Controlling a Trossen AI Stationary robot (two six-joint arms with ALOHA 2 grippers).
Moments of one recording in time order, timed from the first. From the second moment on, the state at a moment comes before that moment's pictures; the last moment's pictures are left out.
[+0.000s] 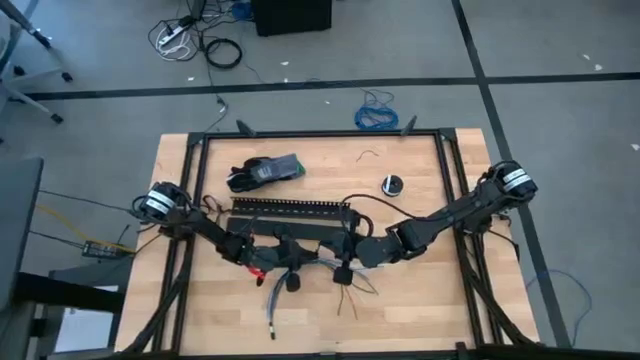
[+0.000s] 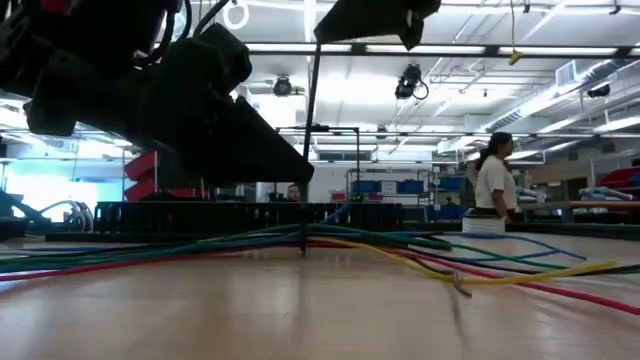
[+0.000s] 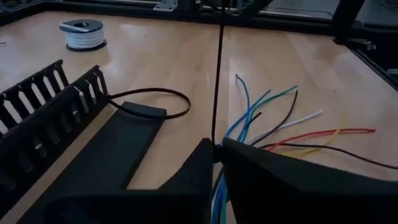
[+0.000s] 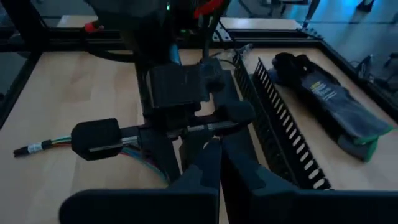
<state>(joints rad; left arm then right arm) -0.40 1.85 0.59 0.90 -0.48 -0.27 0.41 1.62 1.13 0.04 0.62 0.17</state>
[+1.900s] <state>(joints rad) -0.40 1.86 0.59 0.97 -0.45 -0.11 0.39 1.54 1.07 -0.02 0.47 -0.06</state>
